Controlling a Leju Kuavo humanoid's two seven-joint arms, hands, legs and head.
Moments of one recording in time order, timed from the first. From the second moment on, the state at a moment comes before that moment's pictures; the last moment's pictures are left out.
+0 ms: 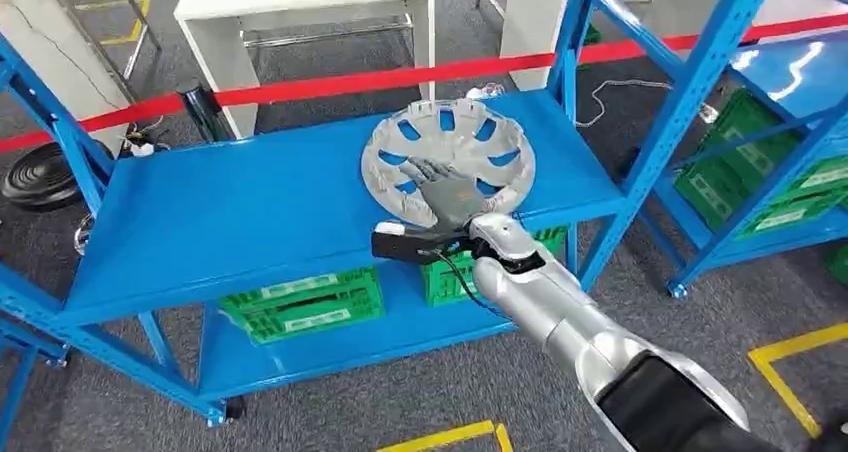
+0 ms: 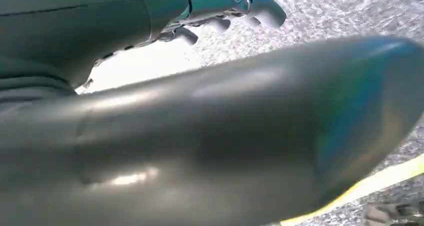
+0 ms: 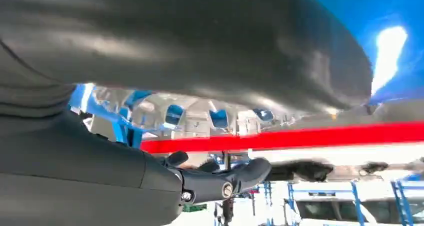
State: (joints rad) left arm -0.10 -0.10 0.60 -0.19 -1.22 0.16 0.12; right arm -0.74 -0.04 0.48 -0.79 0.96 -0.13 -0.05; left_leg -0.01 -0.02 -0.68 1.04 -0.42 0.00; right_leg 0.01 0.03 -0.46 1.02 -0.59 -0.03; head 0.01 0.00
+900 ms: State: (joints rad) left arm -0.12 -0.11 0.60 -0.19 -1.22 0.14 0.12; right arm -0.61 -0.08 0.43 -0.88 0.98 -0.19 0.04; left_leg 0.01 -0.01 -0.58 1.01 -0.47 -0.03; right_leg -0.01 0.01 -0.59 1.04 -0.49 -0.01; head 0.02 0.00
